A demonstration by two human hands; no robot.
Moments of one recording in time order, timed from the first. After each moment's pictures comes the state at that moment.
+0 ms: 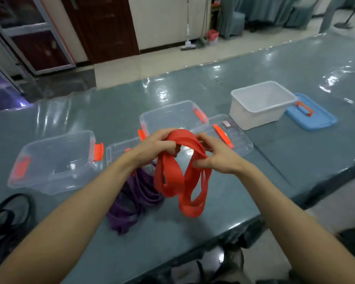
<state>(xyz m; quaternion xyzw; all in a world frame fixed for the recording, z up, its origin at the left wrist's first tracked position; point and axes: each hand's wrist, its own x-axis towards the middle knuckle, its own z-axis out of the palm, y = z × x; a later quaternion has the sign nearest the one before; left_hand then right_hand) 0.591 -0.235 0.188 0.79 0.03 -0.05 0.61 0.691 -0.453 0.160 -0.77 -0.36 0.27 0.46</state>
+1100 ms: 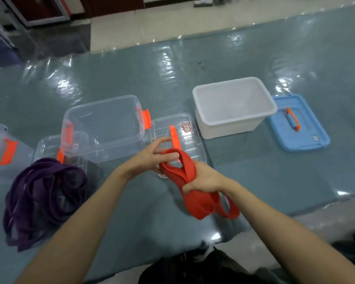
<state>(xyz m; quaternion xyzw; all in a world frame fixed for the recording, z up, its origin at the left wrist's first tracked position) 0.826 -0.375 0.063 0.71 0.24 -0.13 0.66 0.938 -0.587 0.050 -0.77 -0.36 0.44 0.30</state>
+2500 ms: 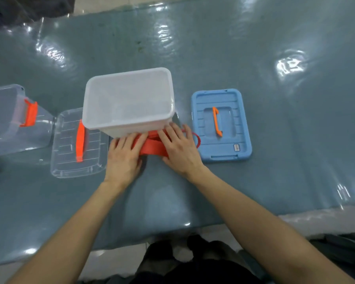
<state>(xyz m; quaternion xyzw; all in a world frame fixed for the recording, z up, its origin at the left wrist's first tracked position) 1.049 -0.607 -0.034 0.97 0.23 0.03 -0.03 1.221 -0.757 -0.027 -0.82 -0.56 0.04 0.10</state>
